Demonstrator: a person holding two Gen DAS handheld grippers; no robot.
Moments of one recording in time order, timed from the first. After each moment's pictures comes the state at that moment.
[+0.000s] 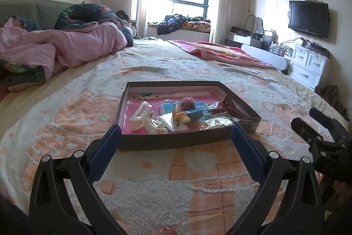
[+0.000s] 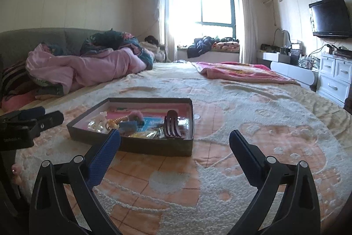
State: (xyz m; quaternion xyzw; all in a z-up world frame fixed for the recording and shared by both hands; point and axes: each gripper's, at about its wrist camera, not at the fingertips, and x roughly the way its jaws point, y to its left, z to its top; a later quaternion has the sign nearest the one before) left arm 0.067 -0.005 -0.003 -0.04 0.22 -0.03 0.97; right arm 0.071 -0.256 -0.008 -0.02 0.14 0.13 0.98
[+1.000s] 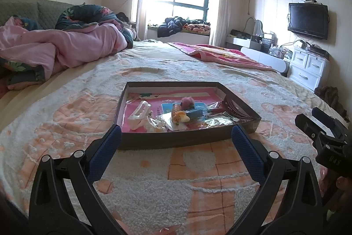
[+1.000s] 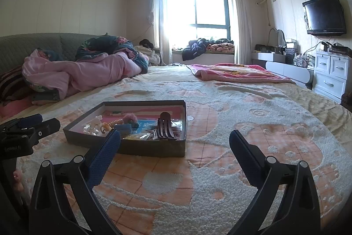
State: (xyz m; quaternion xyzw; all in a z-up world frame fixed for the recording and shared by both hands) left arm 0.067 -0.007 -0.010 -0.04 0.21 -0.03 0.98; right arm 0.070 -0.263 -0.013 -0.01 0.14 0.12 0.98
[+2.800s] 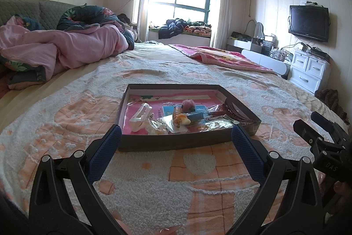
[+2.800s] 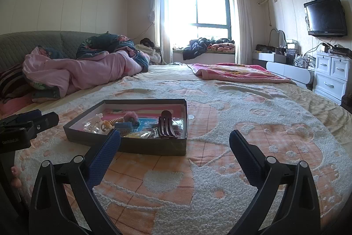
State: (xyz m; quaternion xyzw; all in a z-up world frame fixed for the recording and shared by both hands) left arm 0.065 -0.004 -0.006 -0.04 0.20 -0.03 0.98; right arm 0.070 -0.264 -0.013 -0.01 0.14 0.12 0.98
